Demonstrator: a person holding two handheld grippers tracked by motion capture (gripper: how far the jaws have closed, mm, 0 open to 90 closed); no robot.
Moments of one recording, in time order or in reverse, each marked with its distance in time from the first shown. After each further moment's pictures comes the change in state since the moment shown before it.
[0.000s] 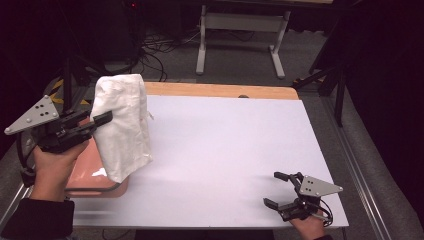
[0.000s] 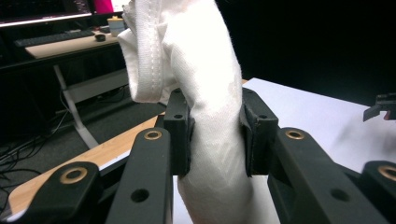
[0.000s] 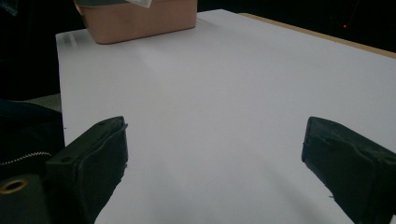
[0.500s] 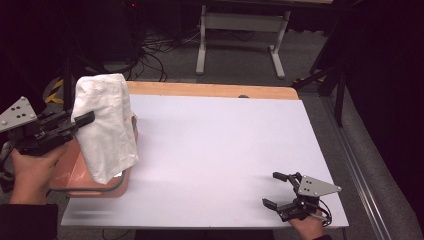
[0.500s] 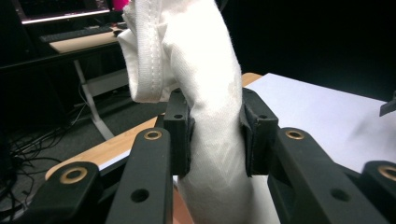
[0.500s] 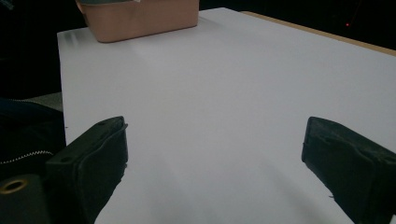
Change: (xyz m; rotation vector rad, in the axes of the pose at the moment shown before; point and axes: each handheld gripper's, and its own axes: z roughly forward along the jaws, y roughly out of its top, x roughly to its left) left arm 0.016 -0.005 -0.029 0.013 0.046 -0.003; right arm 0.001 0.000 0.002 0.005 0.006 -0.002
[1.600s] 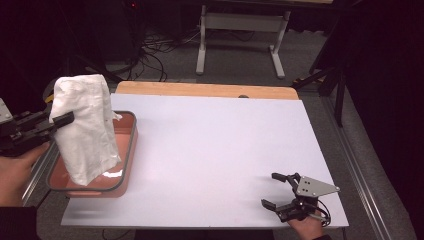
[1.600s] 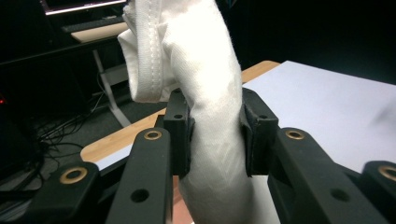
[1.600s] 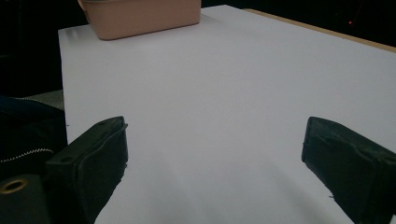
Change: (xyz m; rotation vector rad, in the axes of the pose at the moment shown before) left arm 0.022 -0.004 -0.028 0.048 0.063 0.015; right arm 0.002 0.000 0.002 0.010 0.005 -0.001
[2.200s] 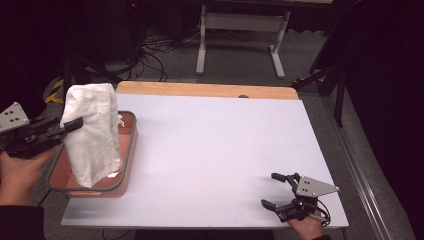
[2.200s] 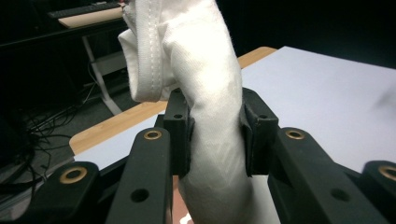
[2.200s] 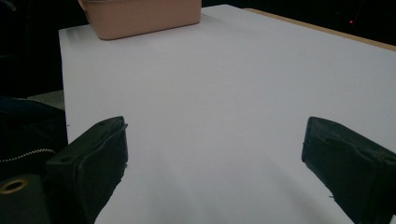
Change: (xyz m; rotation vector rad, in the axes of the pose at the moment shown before) left arm 0.004 -0.023 0.020 0.034 -0.031 0.004; right arm 0.000 0.000 0.001 0.001 0.002 0.003
